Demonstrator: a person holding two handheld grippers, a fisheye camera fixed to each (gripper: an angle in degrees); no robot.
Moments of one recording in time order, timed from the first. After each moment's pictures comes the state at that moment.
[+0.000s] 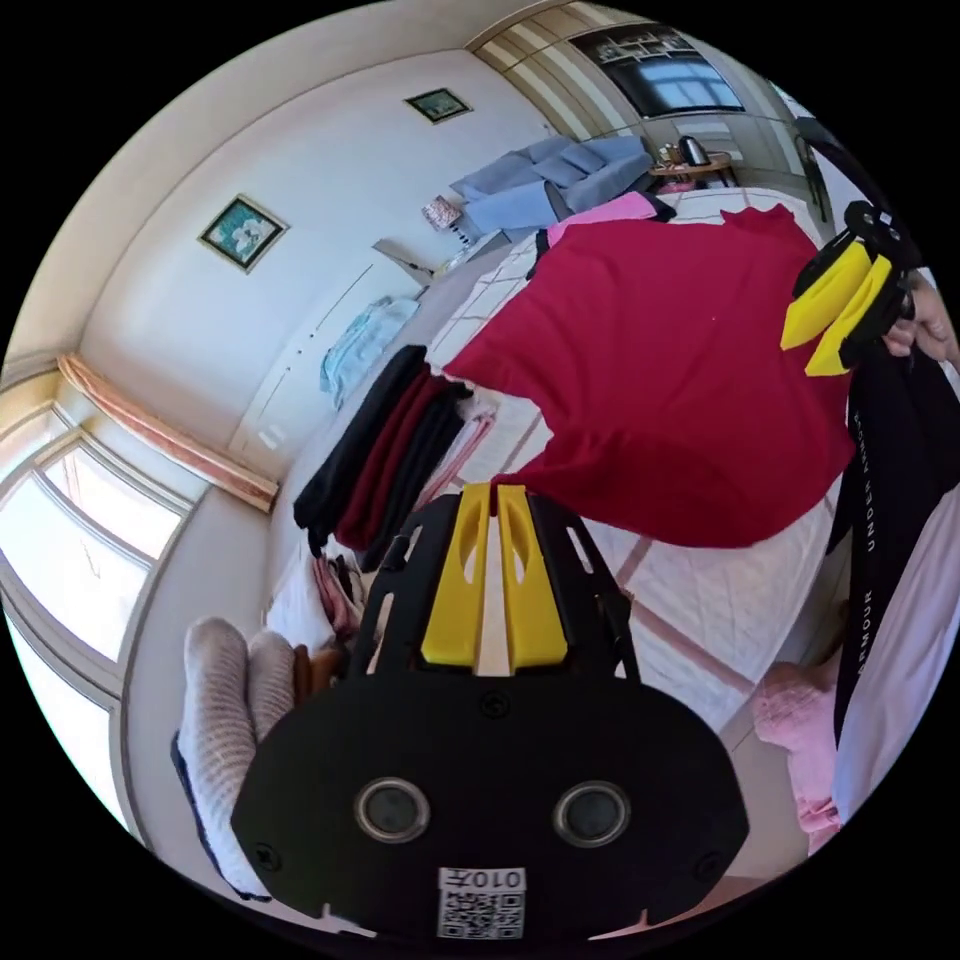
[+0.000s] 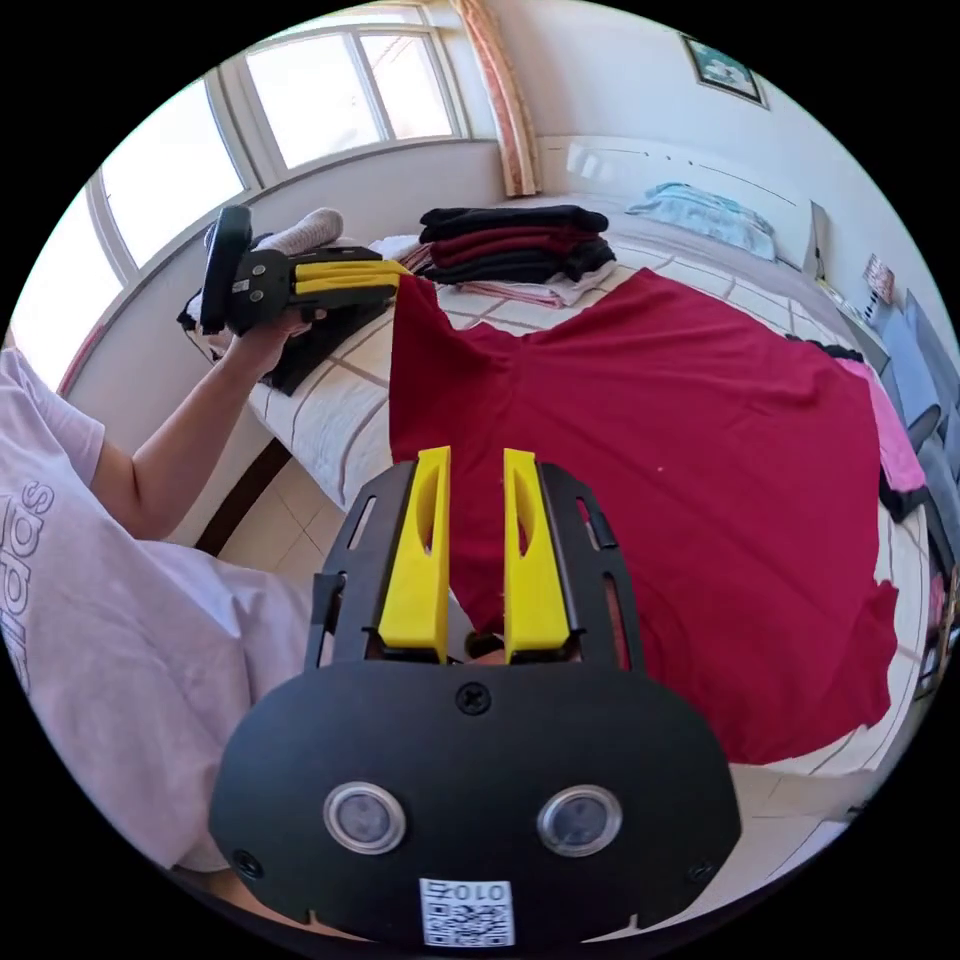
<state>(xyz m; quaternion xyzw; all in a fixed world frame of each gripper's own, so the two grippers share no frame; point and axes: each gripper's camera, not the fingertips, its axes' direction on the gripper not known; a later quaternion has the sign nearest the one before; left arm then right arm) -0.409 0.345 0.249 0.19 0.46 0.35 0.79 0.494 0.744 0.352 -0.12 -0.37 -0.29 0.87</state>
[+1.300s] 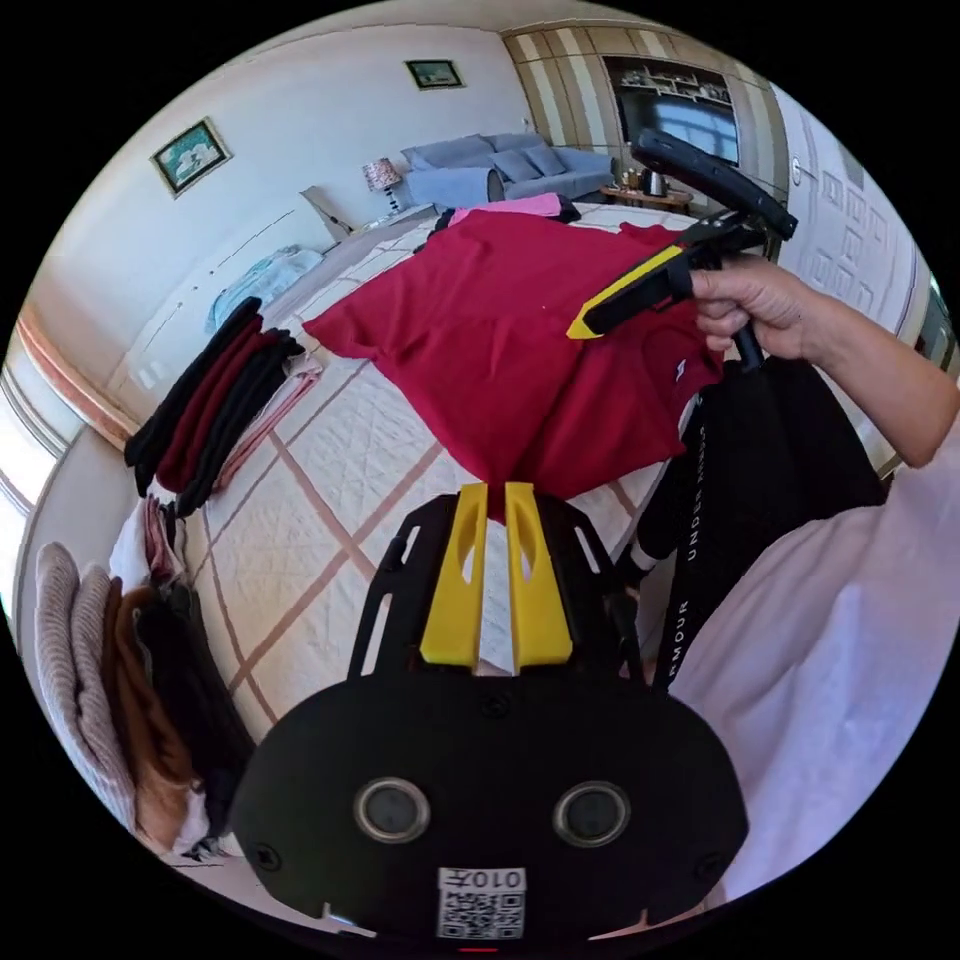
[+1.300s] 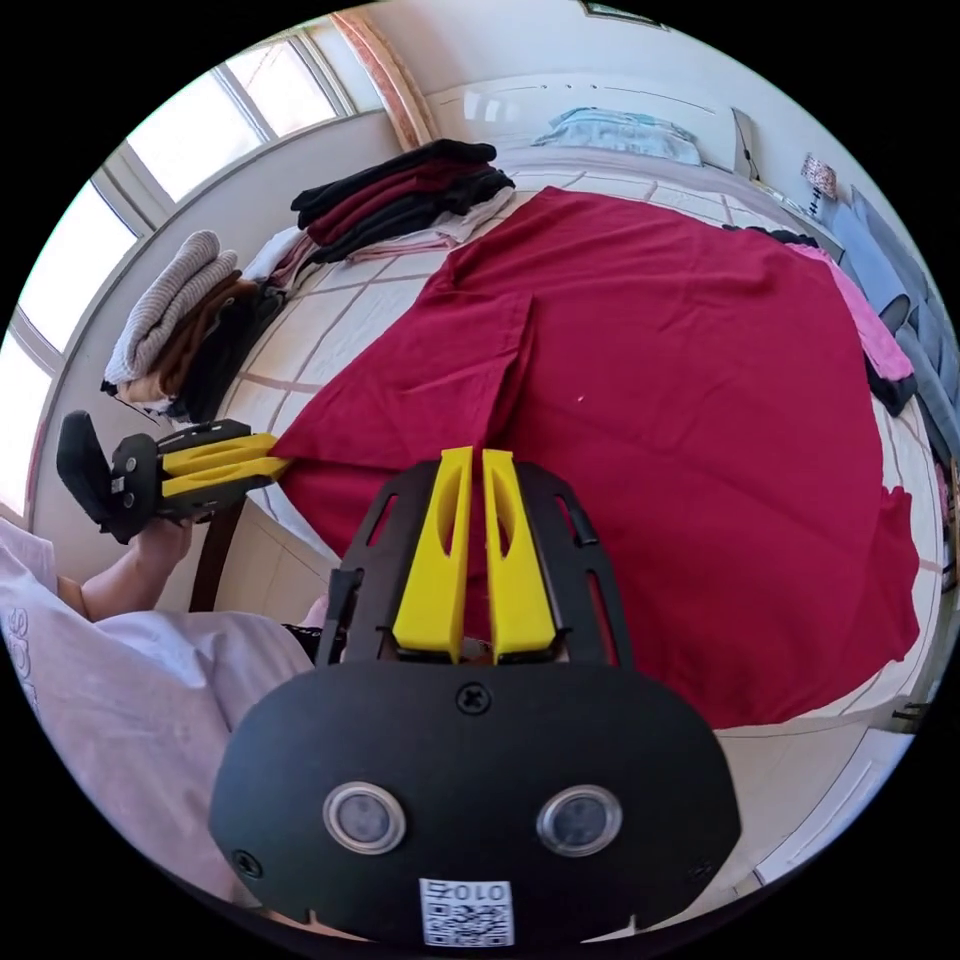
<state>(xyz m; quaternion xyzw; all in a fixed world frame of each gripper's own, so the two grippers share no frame) -0.419 0.345 0.226 0.04 0.62 0.33 0.71 0.463 0.713 0.438 -0.21 -0.32 -0.22 0.90</state>
